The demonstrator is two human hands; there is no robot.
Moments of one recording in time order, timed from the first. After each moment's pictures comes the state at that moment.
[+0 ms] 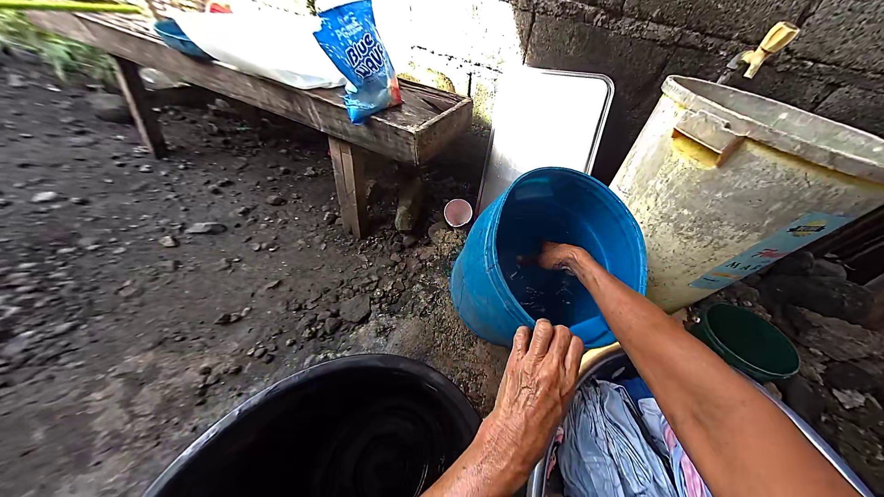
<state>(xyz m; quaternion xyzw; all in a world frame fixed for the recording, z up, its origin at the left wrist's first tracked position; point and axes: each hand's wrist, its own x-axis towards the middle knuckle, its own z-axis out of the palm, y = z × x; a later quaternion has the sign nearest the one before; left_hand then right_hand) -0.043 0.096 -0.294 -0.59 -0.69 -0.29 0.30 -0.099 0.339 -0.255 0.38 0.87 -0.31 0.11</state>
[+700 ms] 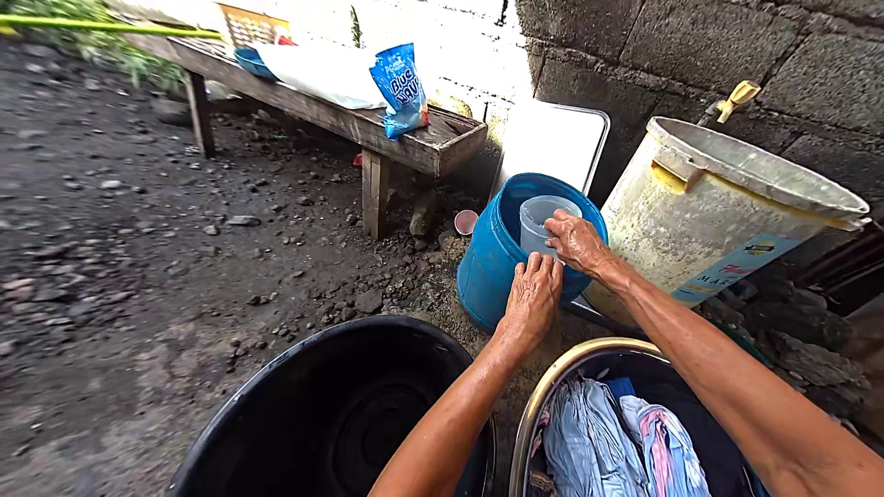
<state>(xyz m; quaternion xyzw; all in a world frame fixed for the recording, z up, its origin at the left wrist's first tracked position) -0.073 0.146 -0.251 -0.57 -0.75 -0.29 0.18 -0.040 0.282 -0.168 0.11 0.98 0.00 -0.15</state>
